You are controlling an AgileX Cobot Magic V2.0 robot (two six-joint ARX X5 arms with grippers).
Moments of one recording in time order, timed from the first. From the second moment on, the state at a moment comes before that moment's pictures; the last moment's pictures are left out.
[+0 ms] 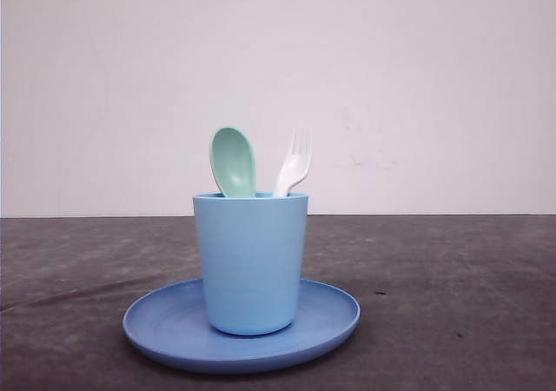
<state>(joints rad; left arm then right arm) -0.02 0.32 0.37 -0.28 0.02 -0.01 0.12 0.87 0.94 -0.89 -0.08 0.10</state>
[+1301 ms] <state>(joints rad) -0.02 0.01 0.03 -0.18 -0.03 -0.02 0.12 0.84 0.89 -0.50 -0.06 0.09</state>
